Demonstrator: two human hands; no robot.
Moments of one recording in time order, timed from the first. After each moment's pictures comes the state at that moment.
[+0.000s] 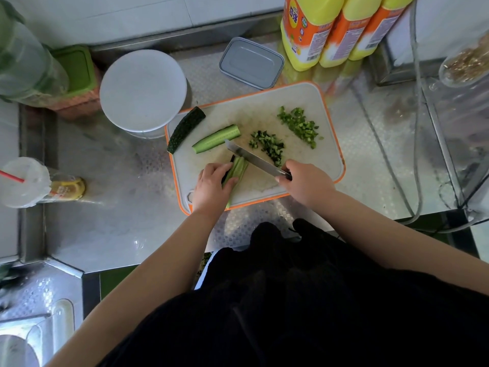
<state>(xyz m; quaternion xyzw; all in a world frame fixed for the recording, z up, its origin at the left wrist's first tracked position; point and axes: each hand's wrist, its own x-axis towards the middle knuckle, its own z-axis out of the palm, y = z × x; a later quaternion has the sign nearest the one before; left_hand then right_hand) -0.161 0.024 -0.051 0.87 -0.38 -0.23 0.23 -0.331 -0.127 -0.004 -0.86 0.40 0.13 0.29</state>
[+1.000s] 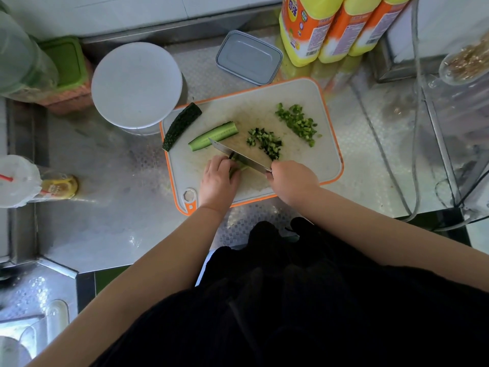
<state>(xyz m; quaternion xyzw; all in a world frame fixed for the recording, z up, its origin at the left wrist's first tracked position) -0.172 0.005 -0.064 0.84 -0.44 -0.12 0.28 -0.304 -0.115 -0.001 -0.88 0.38 0.19 0.23</state>
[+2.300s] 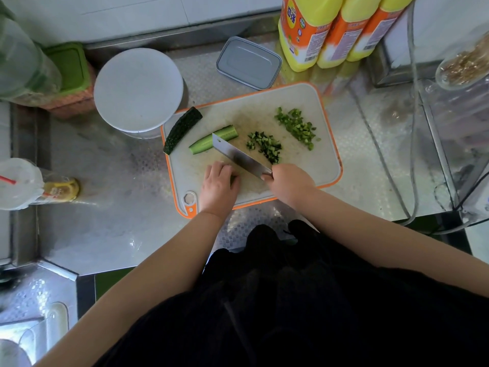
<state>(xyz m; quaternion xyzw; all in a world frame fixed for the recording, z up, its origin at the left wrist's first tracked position) -0.176 0.010 -0.065 0.84 -0.46 -0.10 0.27 -0.300 -0.119 -0.003 -0.84 0.40 0.20 0.30</state>
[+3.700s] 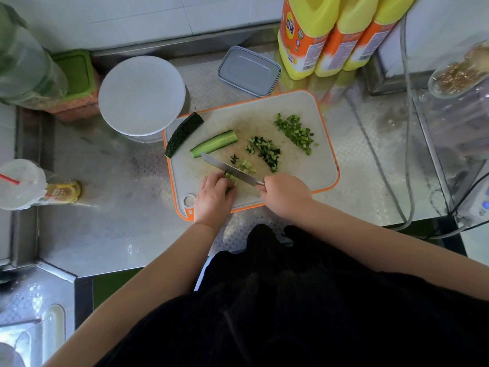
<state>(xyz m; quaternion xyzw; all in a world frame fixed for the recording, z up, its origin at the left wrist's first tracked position) -0.178 0.030 -0.064 0.85 -0.45 -0.11 0.26 -0.305 -0.101 0.012 -0.89 0.34 0.18 0.25</state>
